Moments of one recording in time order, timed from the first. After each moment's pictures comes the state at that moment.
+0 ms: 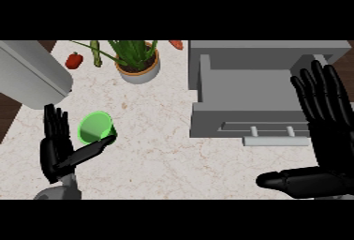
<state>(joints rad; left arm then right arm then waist) -0.05 0.04 0.16 -1.36 0.16 0.32 -0.37 -0.11 -0.07 -0.03 -2.04 -0.12 0.10 0.13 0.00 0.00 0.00</state>
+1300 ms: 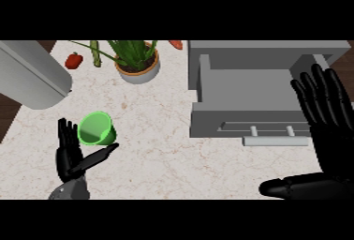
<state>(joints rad) -0.19 0.07 0.27 -0.80 0.27 0.21 -0.75 -0.09 -0.07 -0.03 -2.06 -0.13 0.13 0.14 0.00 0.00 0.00</state>
